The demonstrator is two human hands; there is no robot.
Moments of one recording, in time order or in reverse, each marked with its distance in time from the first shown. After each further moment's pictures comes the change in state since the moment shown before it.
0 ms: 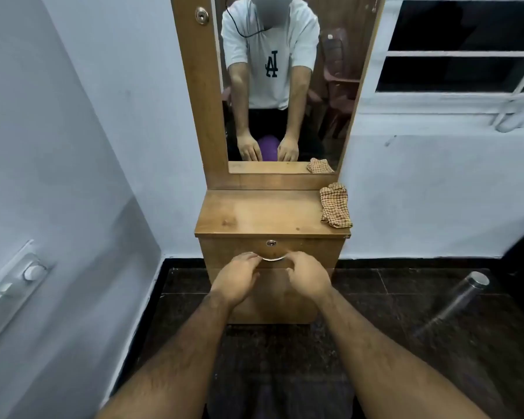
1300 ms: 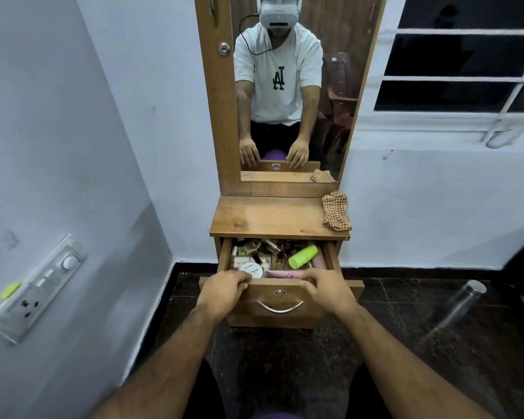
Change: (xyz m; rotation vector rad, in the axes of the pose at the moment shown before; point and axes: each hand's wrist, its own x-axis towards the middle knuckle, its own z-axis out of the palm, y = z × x) left_hand -0.074 -0.004 -0.031 0.042 0.049 -0.130; right_hand -0.062 0.017 -0.018 -0.107 0.044 -0.101
